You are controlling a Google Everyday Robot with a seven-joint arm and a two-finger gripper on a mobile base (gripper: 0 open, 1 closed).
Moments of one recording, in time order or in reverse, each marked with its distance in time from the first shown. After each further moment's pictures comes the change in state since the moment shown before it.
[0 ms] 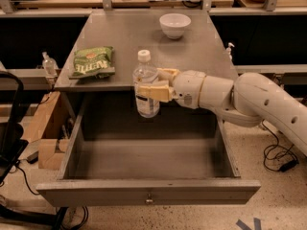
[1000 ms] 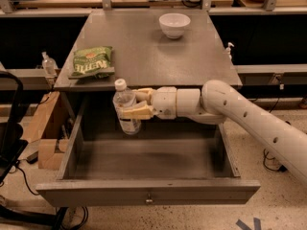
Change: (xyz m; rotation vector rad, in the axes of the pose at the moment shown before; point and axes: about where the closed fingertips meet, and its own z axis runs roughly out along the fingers) arm 0.082 0.030 0.070 -0.299 0.030 -0.056
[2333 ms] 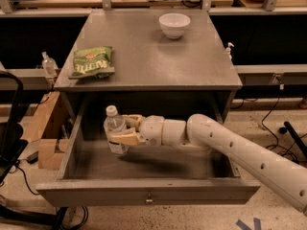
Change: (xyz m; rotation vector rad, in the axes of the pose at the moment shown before) arm 0.073 0.040 0.042 0.056 -0.045 0.068
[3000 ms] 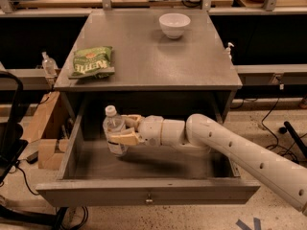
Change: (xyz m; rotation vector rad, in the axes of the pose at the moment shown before) arm -0.001 0.002 0.003 -0.007 -0.002 -0.002
